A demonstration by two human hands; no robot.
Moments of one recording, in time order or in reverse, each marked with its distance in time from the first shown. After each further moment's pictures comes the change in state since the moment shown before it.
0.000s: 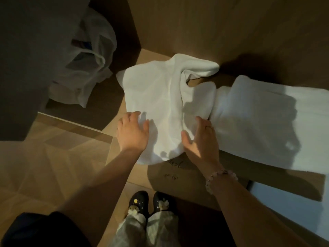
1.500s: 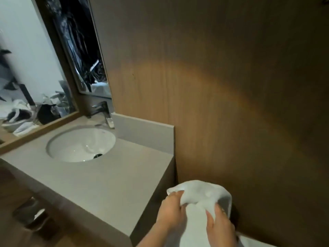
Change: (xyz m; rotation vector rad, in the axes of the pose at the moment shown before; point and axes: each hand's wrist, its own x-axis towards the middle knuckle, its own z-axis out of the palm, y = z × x) left_hand -0.090 0.130 -0.366 -0.197 0.071 0.389; right_hand -0.060 -0.238 -0.291 0.269 0.122 -0.028
